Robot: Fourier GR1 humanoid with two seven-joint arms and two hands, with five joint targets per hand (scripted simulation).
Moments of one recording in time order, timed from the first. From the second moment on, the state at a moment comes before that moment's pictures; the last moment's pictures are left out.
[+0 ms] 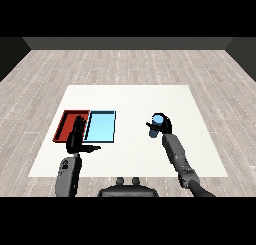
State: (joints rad) left arm -0.02 0.05 0.08 -1.60 0.12 -0.12 -0.29; right arm -0.61 -0.10 -0.20 -0.58 -0.16 -0.03 -0.47
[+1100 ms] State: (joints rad) left arm -0.05 0.01 -0.02 -1.57 0.14 -0.14 -0.20; right arm -0.48 -0.02 0.03 -1.21 -0.06 -0.12 -0.22
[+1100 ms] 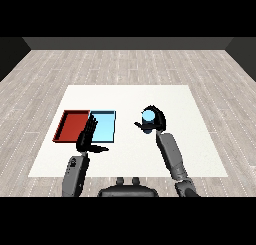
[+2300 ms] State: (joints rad) left arm -0.23 0.00 -0.30 -1.37 0.18 0.10 -0.15; right arm -0.45 0.00 0.22 -1.31 -0.08 -0.19 -0.19
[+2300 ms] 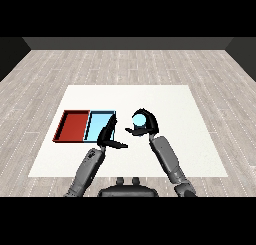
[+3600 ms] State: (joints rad) left arm -0.39 0.00 -0.43 -1.18 0.29 0.22 -0.21; right arm -0.46 0.00 0.39 -1.34 -0.12 -0.27 -0.20
